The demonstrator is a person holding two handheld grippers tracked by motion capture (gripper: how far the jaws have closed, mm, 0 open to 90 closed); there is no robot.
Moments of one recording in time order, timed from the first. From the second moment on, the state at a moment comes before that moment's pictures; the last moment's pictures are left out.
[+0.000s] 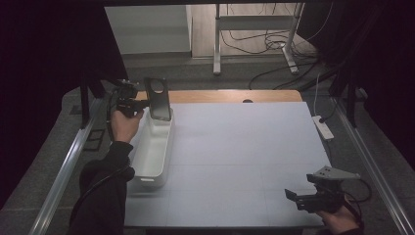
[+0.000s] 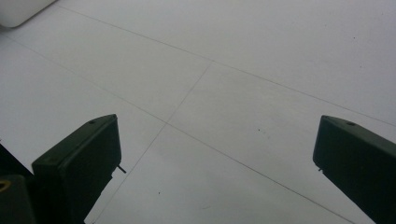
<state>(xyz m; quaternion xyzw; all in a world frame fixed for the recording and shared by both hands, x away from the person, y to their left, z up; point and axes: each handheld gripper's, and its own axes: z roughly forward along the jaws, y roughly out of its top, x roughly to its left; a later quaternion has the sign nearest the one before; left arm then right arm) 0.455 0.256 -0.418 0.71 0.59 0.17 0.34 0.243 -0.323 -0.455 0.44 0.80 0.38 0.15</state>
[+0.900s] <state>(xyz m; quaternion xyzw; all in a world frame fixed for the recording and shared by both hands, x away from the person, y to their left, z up) 0.458 0.252 -0.447 0.70 0.61 0.16 0.33 0.243 -0.321 -0.455 0.44 0.81 0.37 0.15</state>
